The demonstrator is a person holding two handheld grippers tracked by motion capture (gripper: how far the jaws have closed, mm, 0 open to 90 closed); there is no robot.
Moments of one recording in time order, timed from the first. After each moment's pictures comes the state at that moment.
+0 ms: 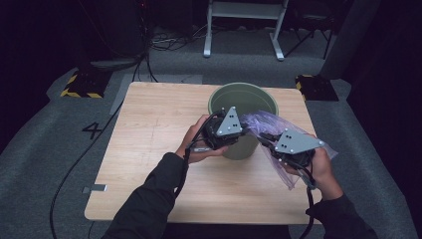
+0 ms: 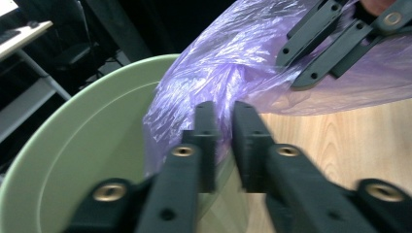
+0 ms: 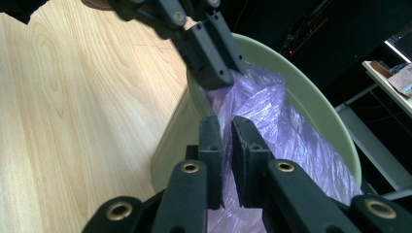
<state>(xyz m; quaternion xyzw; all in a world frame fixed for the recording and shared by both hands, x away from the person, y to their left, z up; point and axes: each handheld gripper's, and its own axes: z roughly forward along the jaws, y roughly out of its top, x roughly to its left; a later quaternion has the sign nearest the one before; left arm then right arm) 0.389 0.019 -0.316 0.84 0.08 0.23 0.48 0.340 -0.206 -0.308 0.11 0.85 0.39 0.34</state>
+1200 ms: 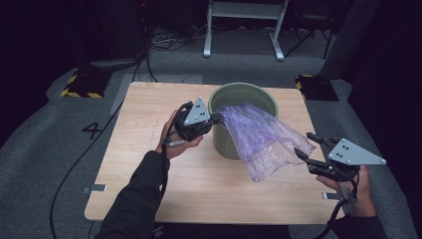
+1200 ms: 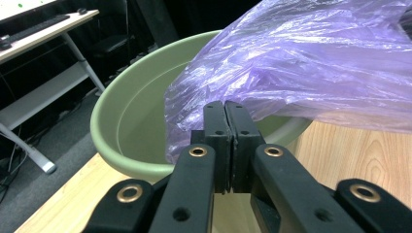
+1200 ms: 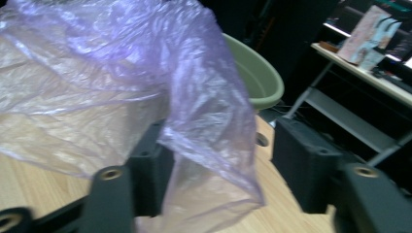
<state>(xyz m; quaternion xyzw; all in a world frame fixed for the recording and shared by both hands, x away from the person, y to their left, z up) 0.413 0.085 -0.328 0.81 0.16 0.24 0.50 0.319 -0.308 -0.328 0.21 0.79 0.46 0.35</state>
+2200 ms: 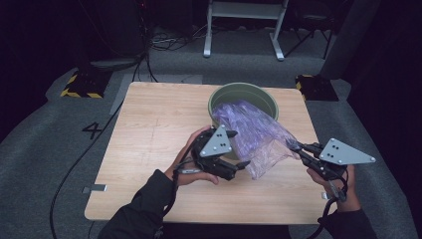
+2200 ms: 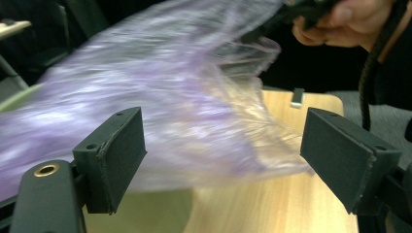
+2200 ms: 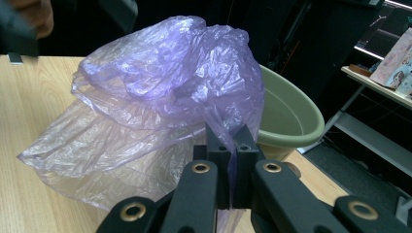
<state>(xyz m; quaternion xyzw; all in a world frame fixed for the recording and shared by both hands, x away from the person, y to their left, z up) 0.335 0.028 -0.325 0.83 0.09 0.18 0.51 0.323 -0.286 -0.329 0.17 0.78 0.51 0.32</state>
